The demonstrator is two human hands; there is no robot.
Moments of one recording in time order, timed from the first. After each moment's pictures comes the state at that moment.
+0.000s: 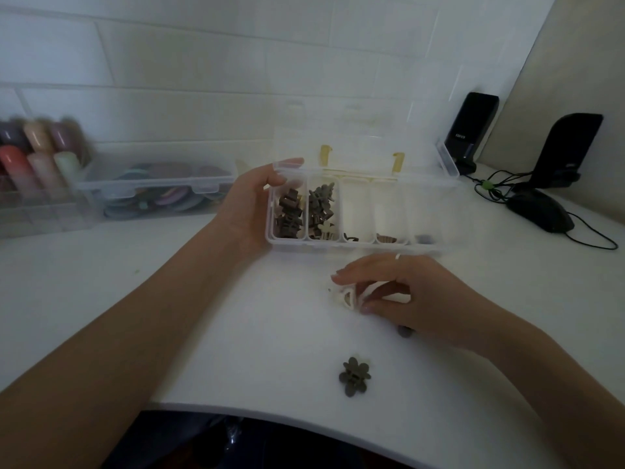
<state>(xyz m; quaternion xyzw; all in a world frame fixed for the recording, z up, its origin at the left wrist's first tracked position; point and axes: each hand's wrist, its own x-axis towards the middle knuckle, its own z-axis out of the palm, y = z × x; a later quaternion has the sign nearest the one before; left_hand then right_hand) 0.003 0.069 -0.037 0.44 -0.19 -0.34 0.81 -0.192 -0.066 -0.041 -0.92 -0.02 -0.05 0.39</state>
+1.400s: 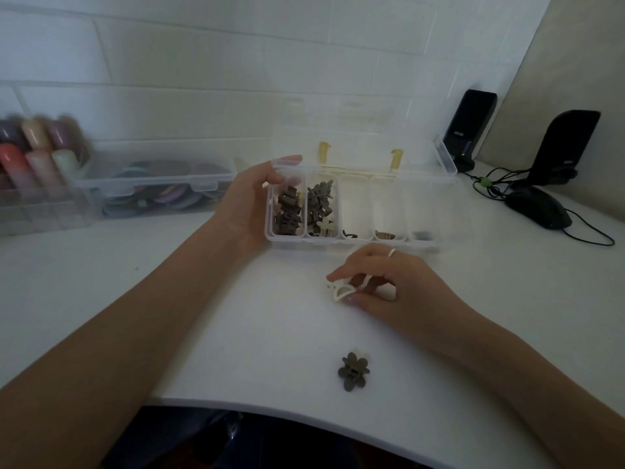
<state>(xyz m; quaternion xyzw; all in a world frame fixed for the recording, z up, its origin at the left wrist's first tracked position) 0.005 0.069 -0.039 0.45 -0.19 -0.33 0.81 -0.183 -0.056 -0.053 -0.93 -0.04 -0.16 0.32</state>
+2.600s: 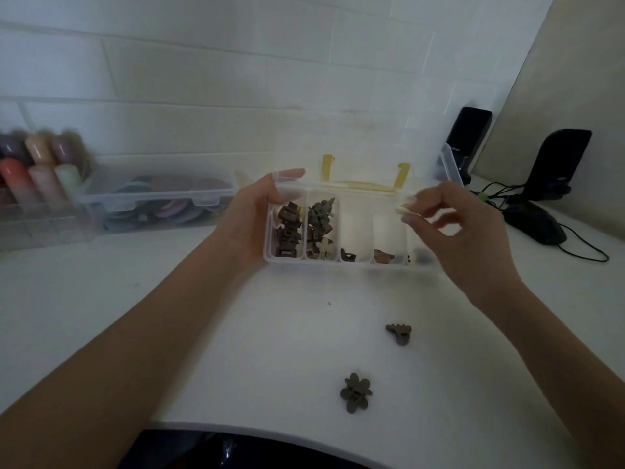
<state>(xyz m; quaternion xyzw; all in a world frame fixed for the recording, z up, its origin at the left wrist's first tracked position) 0.001 0.074 -0.033 0.49 -0.23 -0.30 0.78 -0.167 -0.109 -0.021 -0.86 0.07 -0.41 0.29</state>
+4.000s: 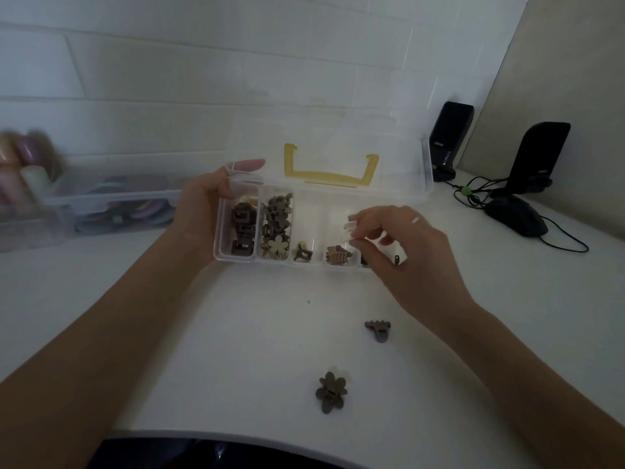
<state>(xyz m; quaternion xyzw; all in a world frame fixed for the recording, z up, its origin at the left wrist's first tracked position) 0.010 0.084 -0.029 0.48 -0.23 -0.26 0.81 -0.172 -0.081 -0.037 -0.90 -0.02 -0.39 0.20</state>
